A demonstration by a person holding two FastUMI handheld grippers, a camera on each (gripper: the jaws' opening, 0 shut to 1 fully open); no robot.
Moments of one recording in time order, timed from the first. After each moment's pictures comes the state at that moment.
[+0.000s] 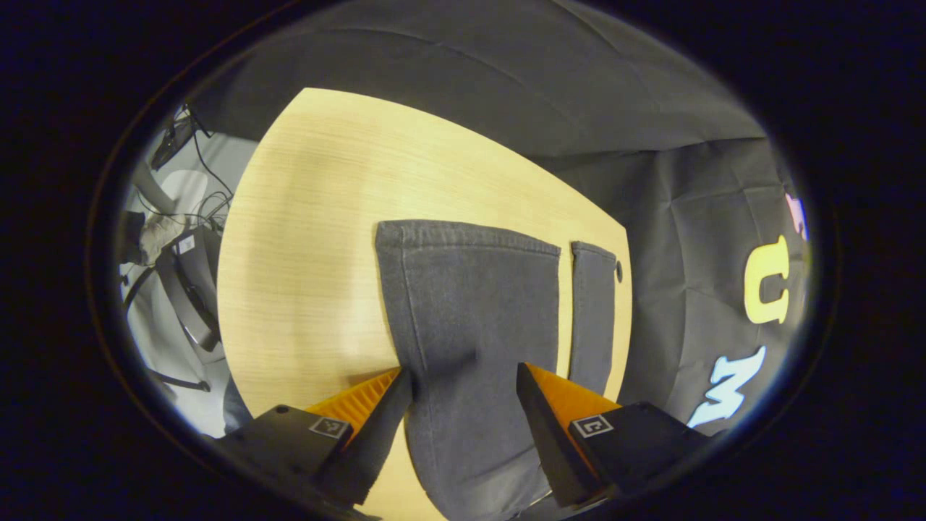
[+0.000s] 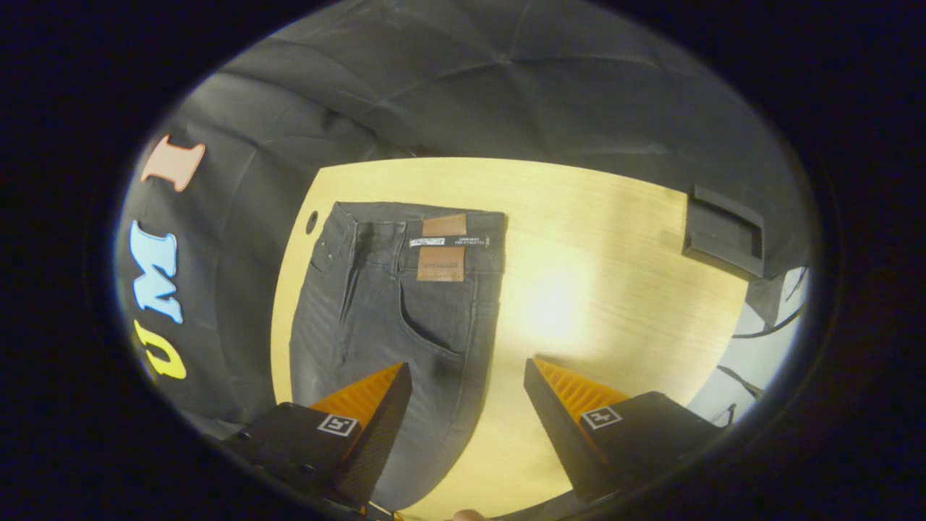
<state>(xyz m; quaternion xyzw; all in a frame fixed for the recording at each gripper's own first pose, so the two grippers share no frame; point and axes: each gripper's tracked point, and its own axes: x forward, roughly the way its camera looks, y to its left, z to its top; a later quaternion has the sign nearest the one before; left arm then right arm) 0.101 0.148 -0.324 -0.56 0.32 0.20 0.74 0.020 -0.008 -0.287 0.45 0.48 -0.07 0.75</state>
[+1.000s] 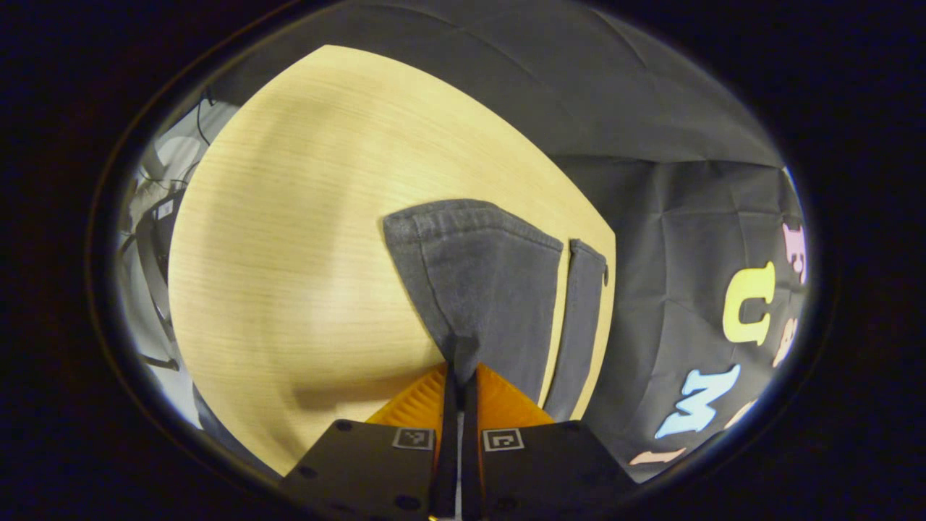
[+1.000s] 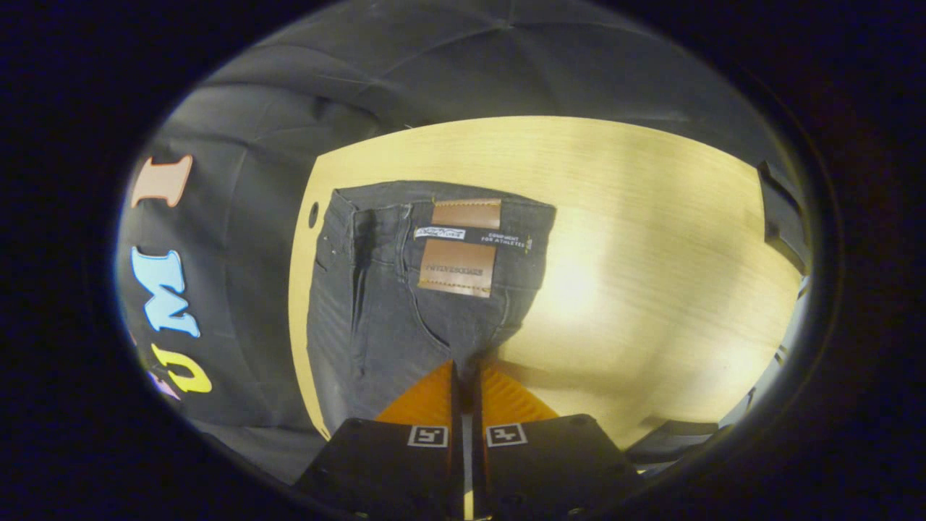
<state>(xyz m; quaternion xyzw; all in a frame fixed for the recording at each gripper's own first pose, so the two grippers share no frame) 0.103 0.135 -0.329 -0.59 0.31 0.17 0.72 0.058 0.017 -0.289 0.49 0.50 -0.01 0.71</state>
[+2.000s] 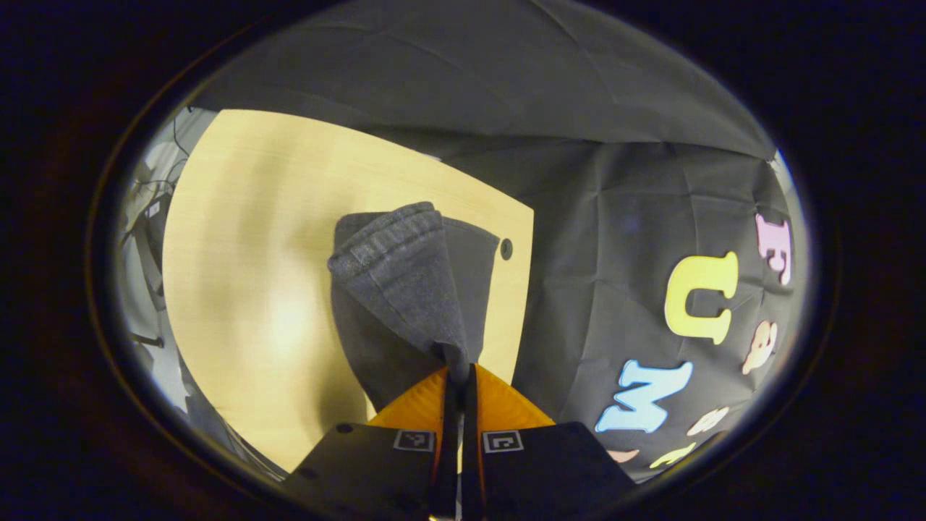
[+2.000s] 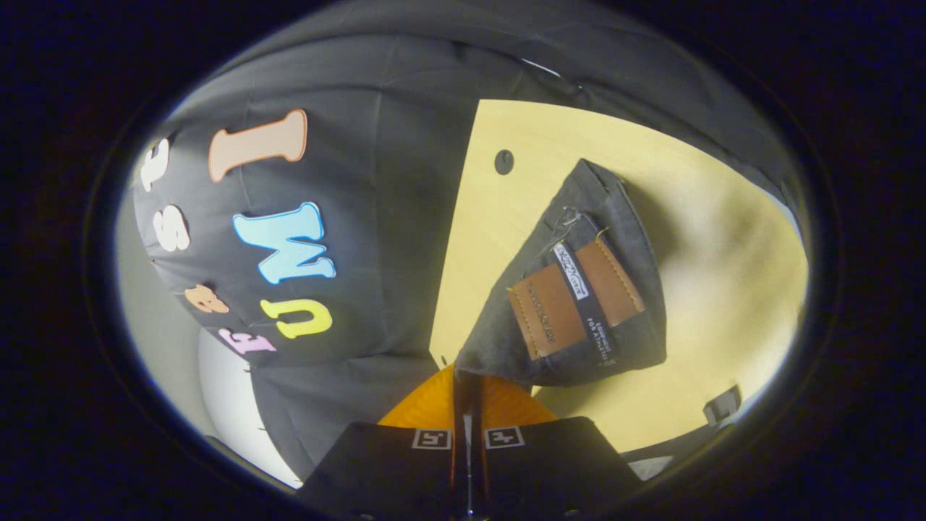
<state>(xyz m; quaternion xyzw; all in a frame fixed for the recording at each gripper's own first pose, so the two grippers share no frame) 0.205 0.059 -0.110 -0.62 0.32 0.11 0.71 0.163 0.067 -0.048 0.55 0.52 0.25 0.60</state>
